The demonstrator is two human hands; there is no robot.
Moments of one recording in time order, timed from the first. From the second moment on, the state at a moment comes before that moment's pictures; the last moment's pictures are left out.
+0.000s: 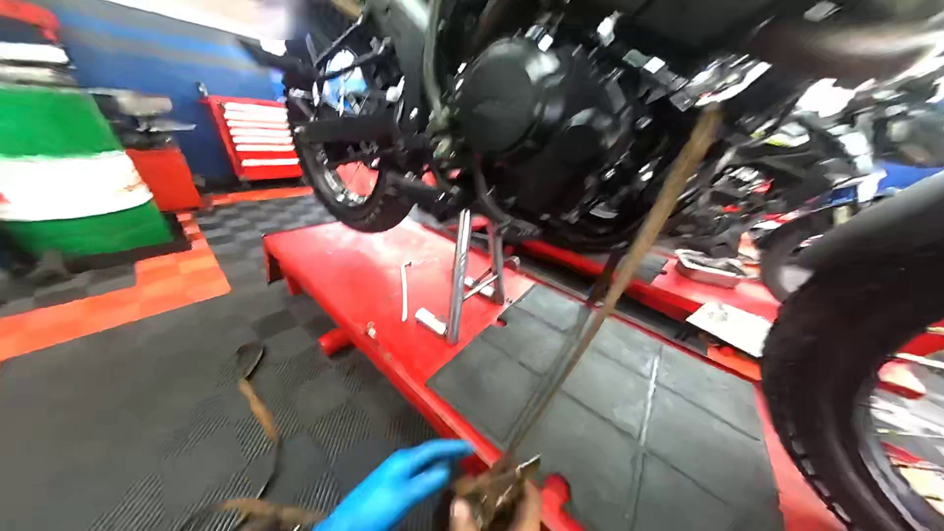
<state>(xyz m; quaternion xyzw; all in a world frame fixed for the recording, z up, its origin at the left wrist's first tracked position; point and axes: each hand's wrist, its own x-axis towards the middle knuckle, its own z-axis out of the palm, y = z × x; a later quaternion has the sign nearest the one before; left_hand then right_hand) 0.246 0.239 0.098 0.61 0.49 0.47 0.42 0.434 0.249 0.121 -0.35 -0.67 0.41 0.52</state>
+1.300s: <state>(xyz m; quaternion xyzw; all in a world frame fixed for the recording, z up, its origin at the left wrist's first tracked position) 0.157 0.301 0.053 0.61 0.58 0.51 0.20 0.407 0.353 0.289 -0.29 -0.67 0.43 0.53</state>
